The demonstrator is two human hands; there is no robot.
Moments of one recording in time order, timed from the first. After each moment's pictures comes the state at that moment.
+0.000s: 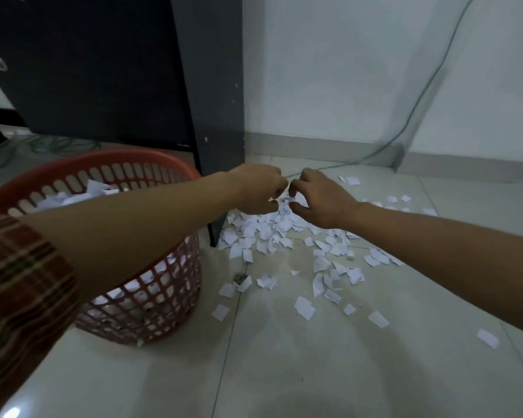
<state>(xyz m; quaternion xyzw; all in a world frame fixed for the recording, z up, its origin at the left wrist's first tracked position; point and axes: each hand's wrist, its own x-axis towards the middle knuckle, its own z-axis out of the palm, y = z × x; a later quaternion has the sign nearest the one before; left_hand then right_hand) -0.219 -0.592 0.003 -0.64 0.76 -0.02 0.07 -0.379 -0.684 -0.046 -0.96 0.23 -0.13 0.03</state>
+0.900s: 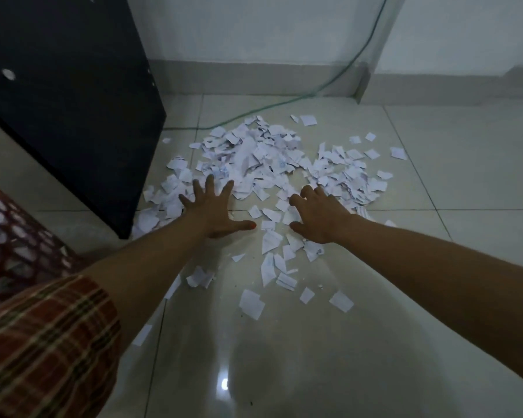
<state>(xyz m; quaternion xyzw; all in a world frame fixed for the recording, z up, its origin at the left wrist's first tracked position) -0.239 -0.706 -0.229 -0.79 0.58 0.20 0.06 -0.470 -0.783 -0.207 -0.91 0.40 0.15 0.02</state>
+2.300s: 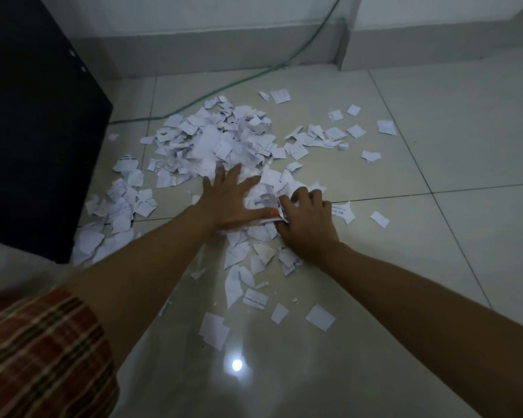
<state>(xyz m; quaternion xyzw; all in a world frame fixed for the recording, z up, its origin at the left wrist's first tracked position) -0.305 -0.798 -0.274 -0.71 0.68 0.18 0.02 -0.508 -0.799 -0.289 -0.87 0.48 -0.11 0.00</state>
